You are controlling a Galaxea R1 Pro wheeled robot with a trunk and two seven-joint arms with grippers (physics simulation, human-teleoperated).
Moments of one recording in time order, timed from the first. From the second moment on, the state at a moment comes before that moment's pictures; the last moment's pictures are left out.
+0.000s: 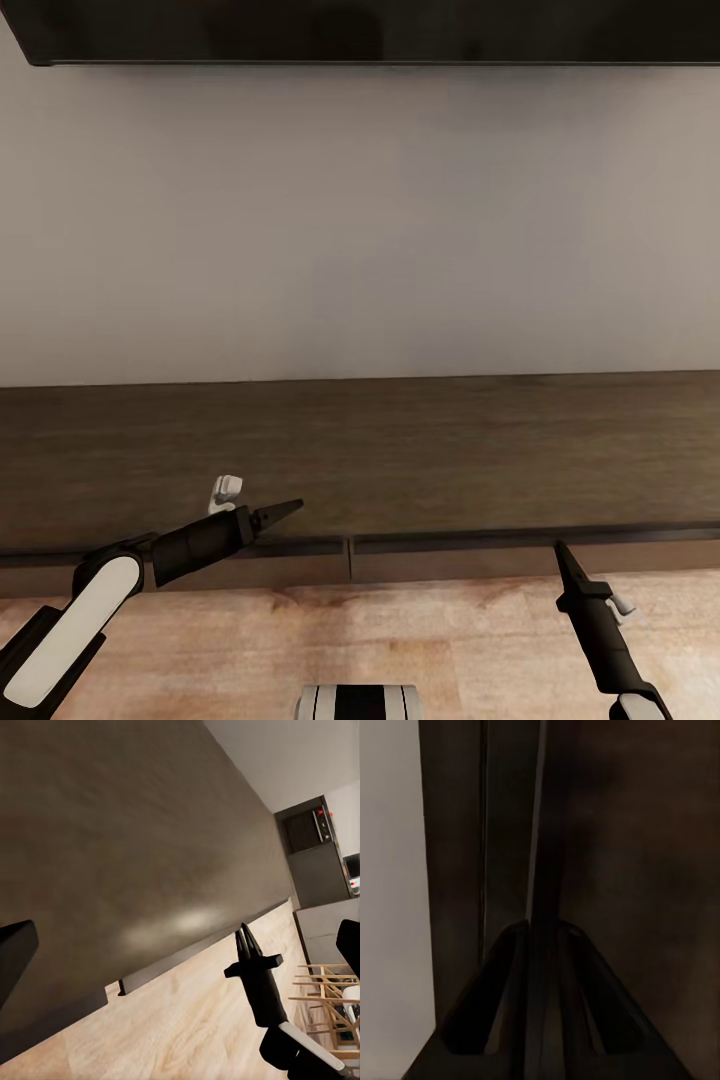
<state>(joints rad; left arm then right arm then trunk) -0.32 0.40 -0.27 -1.60 1.19 0.70 -0.32 -0.23 -0.06 -0.45 -0.83 -1.26 0.29 0.88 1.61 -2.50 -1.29</state>
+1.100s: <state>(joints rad) -0.32 0.40 -0.27 -1.60 1.19 0.70 -0.32 -0.23 -0.07 -0.45 -0.83 -1.27 0.30 0.88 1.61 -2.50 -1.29</state>
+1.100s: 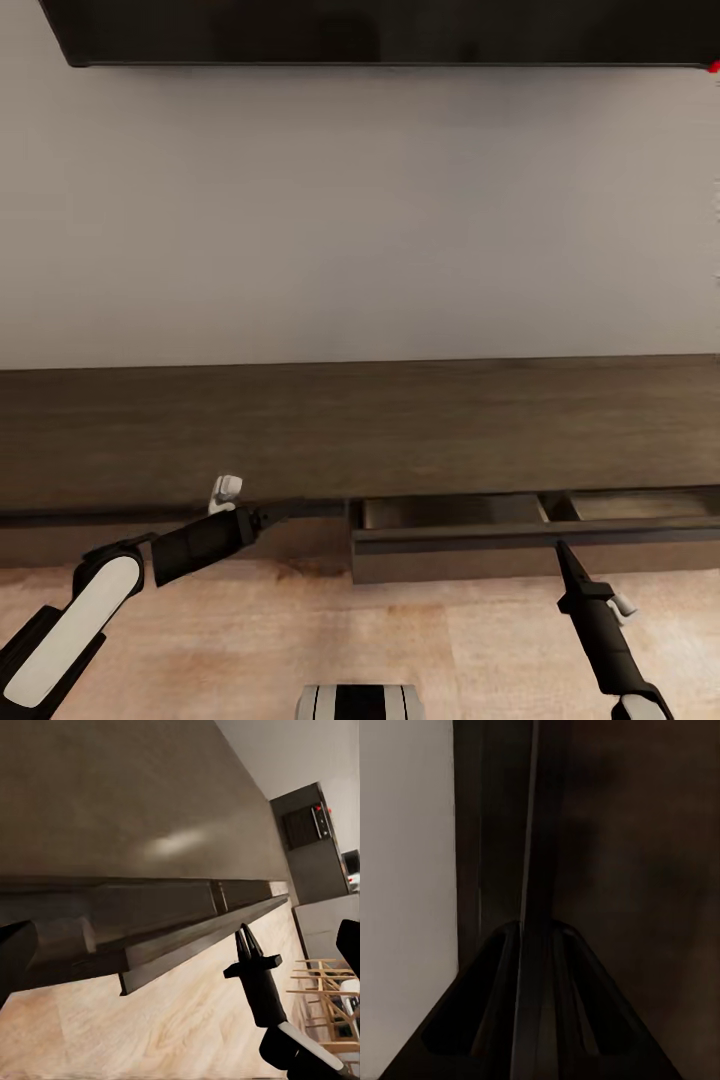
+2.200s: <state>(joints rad) -0.32 0.40 -0.27 -1.60 1.19 0.70 -0.32 -0.23 -0.07 -0.46 -0.83 -1.28 0.30 0.87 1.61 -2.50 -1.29</state>
